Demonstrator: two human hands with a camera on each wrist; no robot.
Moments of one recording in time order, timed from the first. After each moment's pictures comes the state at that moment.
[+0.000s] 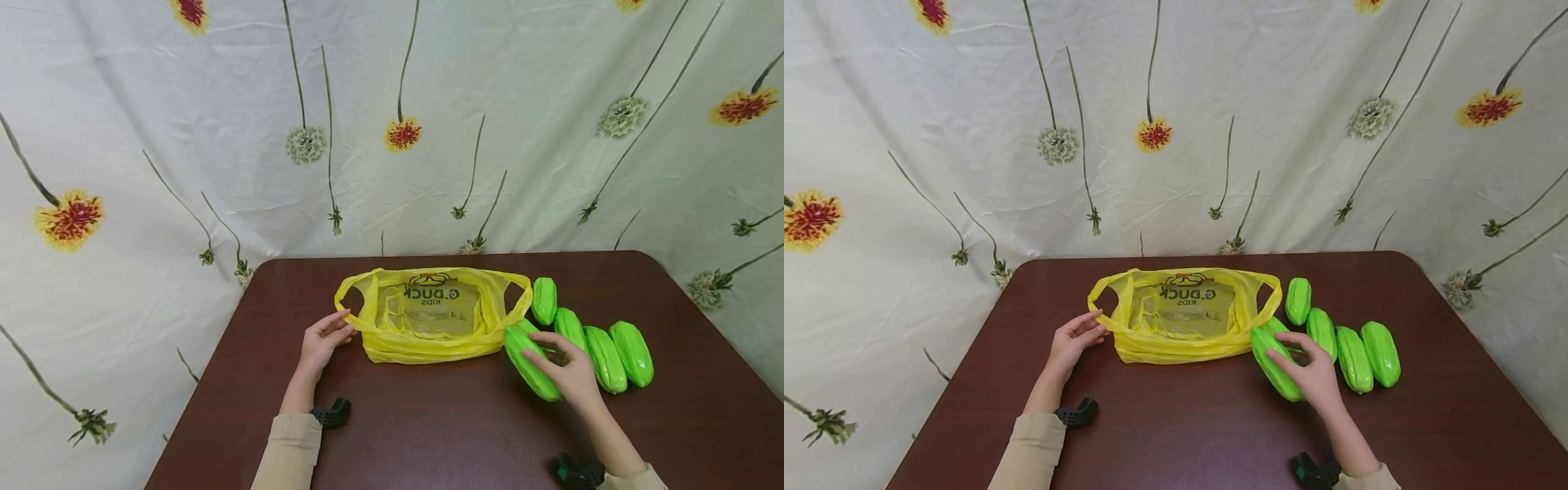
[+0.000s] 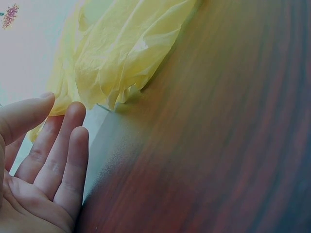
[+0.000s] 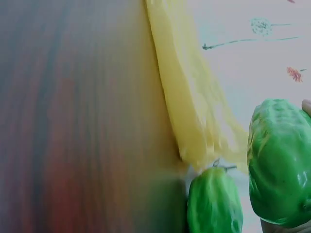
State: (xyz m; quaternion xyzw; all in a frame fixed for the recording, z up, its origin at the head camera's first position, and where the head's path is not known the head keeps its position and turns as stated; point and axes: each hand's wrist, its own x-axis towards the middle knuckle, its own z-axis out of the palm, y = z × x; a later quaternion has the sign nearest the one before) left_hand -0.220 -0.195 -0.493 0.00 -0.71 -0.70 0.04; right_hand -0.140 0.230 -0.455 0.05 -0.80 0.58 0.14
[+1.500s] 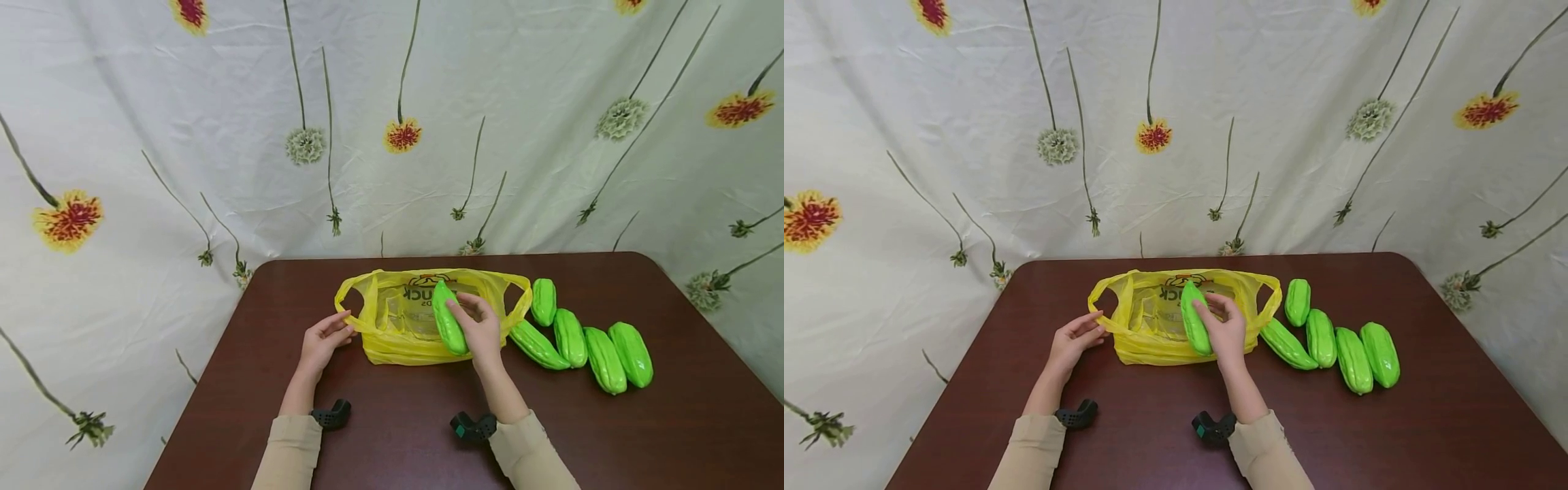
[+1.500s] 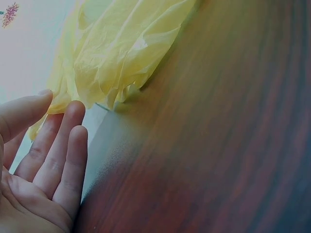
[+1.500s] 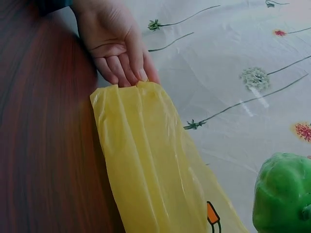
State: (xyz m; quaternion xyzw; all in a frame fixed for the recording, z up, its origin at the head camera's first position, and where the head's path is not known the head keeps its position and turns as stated) left_hand -0.221 -0.195 -0.491 0.01 -0.70 -0.71 0.03; right_hand -0.201 0.095 -0.431 -0.06 -0.67 0.73 0.12
